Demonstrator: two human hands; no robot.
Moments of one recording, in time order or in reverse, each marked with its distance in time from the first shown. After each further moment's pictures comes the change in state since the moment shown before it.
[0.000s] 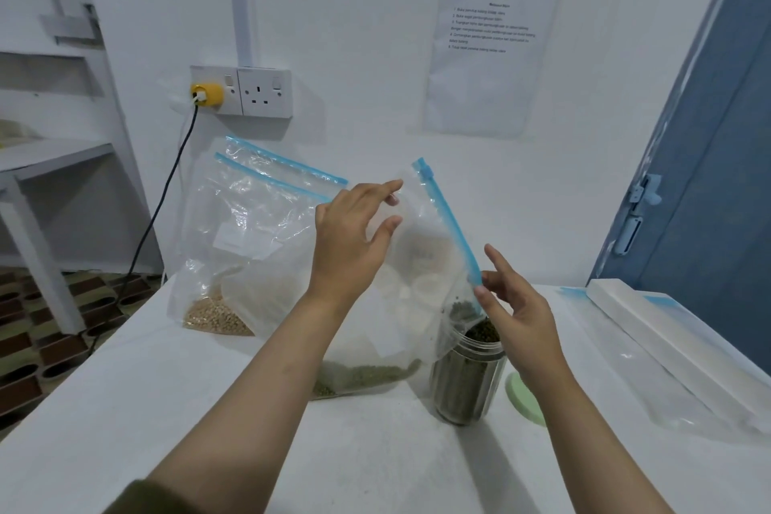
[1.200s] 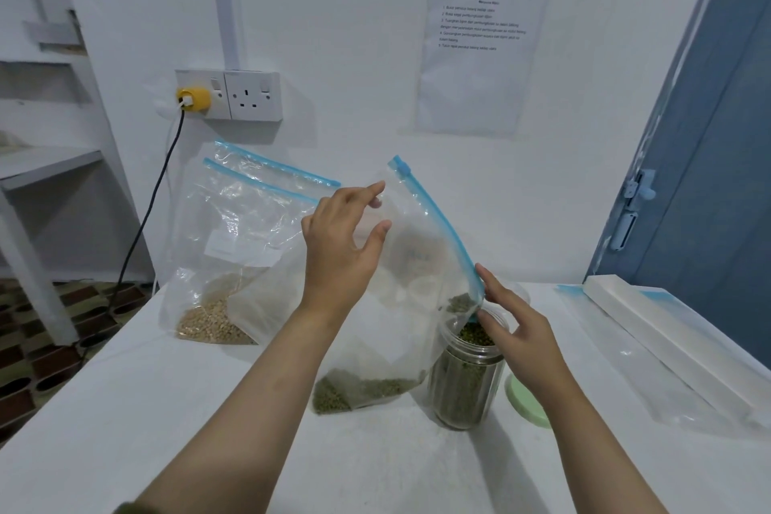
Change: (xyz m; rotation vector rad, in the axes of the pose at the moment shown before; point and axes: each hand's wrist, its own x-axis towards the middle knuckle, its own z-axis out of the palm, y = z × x) left_hand -0.004 -0.002 0.003 -0.041 0.041 -0.074; right_hand -0.006 0.021 -0.013 -0.058 -0.121 0.018
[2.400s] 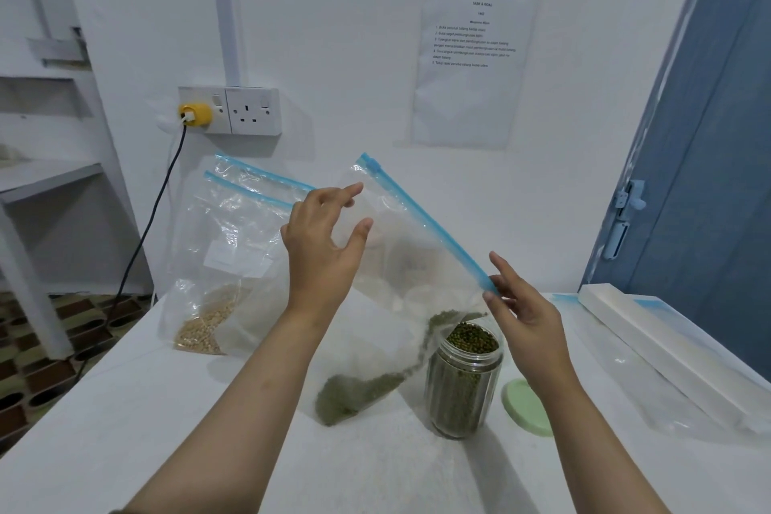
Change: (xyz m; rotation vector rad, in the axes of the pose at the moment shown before) left_hand 0.009 0.000 -0.012 -0.026 0.092 -0.050; right_hand 0.012 -0.008 -0.005 0.041 0.195 -0.095
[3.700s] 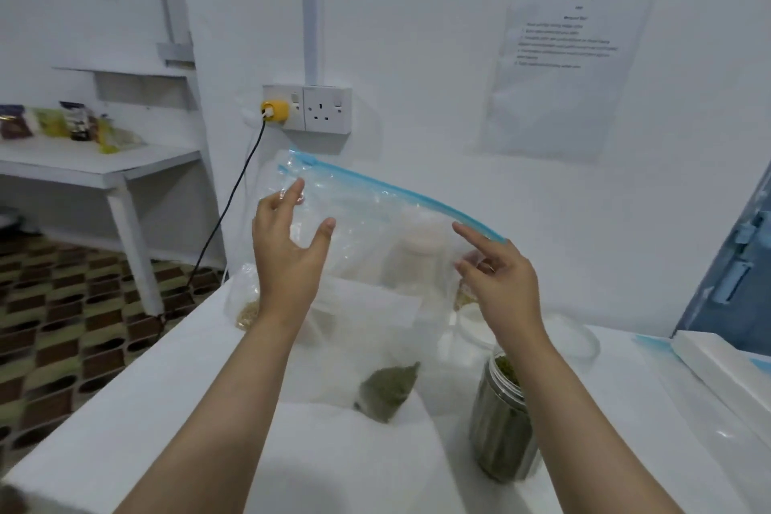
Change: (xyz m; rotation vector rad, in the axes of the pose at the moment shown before) left_hand 0.003 -0.058 -0.057 0.083 0.196 -0.177; right_hand 0.067 -0.029 0.092 0.163 -0.142 -0.041
